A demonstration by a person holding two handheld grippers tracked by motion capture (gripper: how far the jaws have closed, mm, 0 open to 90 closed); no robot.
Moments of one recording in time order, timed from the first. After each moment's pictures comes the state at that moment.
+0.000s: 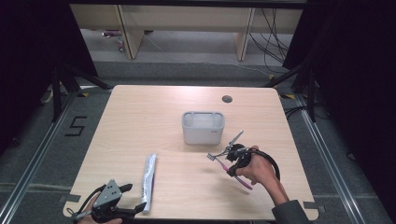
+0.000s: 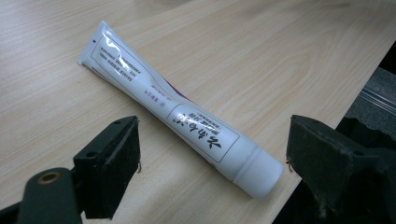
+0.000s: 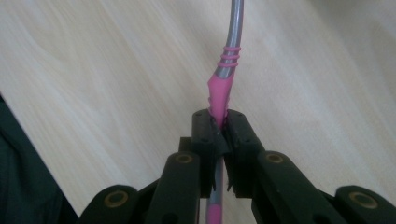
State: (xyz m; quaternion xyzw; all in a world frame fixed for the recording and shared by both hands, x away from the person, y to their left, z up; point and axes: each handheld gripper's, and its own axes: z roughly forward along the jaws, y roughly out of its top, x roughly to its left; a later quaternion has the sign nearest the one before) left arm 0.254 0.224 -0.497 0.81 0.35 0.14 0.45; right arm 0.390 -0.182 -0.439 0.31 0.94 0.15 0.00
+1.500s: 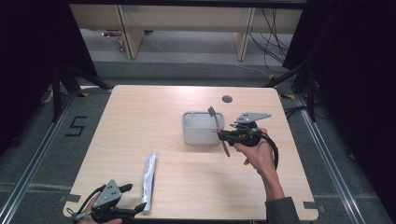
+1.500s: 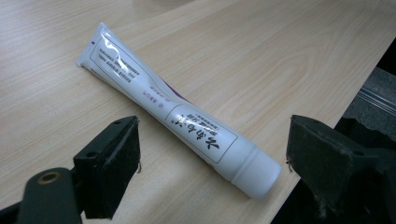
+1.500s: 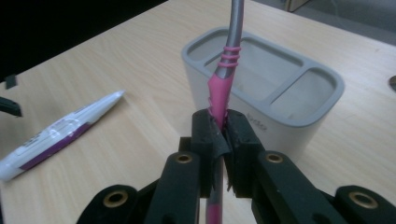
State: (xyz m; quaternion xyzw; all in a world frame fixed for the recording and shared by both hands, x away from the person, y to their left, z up) left arm 0.253 0.224 -0.497 0.81 0.35 0.14 0.45; right arm 0.411 -0.189 -0.387 0.35 0.82 0.45 0.11
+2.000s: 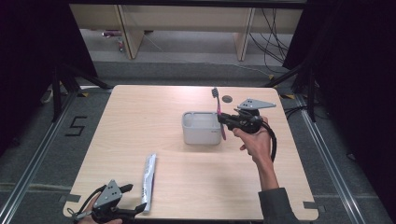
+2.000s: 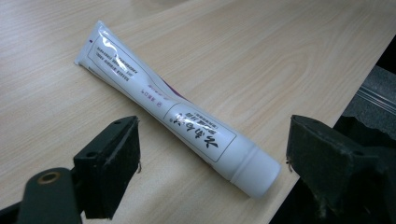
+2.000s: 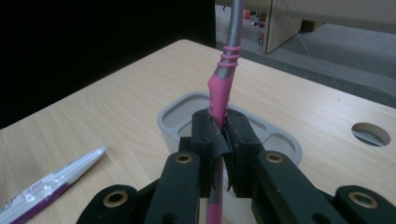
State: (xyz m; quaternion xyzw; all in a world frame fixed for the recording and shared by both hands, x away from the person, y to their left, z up) left arm 0.253 0.223 -0.497 0.81 0.35 0.14 0.45; right arm 0.436 -0.187 -0.367 0.35 0.77 0.51 0.15
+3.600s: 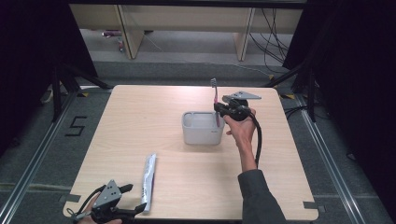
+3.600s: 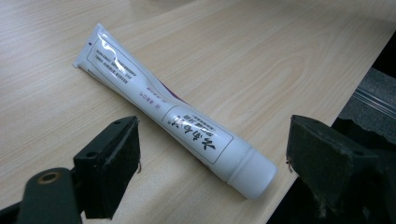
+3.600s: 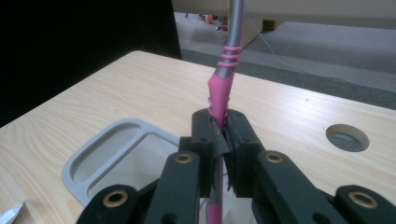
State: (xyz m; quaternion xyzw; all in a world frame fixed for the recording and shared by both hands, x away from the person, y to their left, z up) left arm 0.252 0.223 -0.496 0.81 0.35 0.14 0.46; right arm 0.500 -0.169 -0.405 0.42 0.73 0.50 0.19
